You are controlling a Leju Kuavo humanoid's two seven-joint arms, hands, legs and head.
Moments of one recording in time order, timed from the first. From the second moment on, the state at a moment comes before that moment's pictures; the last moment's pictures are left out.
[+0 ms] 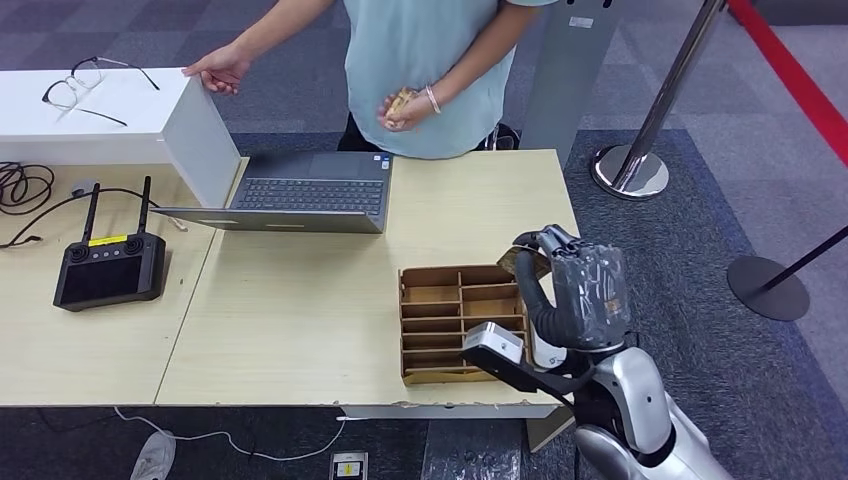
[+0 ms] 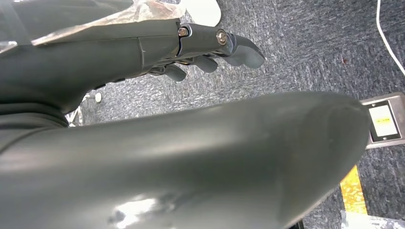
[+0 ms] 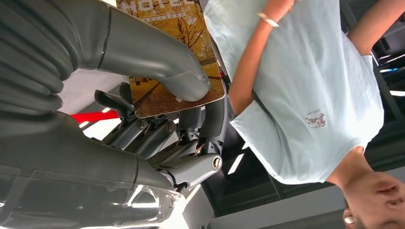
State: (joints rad) left arm -0.11 0.05 -1.14 -0.21 0.77 0.46 0.09; right arm -0.23 -0.40 0.60 -1.95 1.16 -0.53 0.46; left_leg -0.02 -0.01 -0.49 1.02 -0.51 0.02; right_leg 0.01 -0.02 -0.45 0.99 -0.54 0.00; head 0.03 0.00
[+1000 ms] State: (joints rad) left arm -0.11 0.05 -1.14 -0.21 0.77 0.46 0.09; right arm -0.09 -0.43 0.52 -1.83 1.34 -0.52 0.55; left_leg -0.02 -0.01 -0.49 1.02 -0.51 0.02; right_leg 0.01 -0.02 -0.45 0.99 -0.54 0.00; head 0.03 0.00
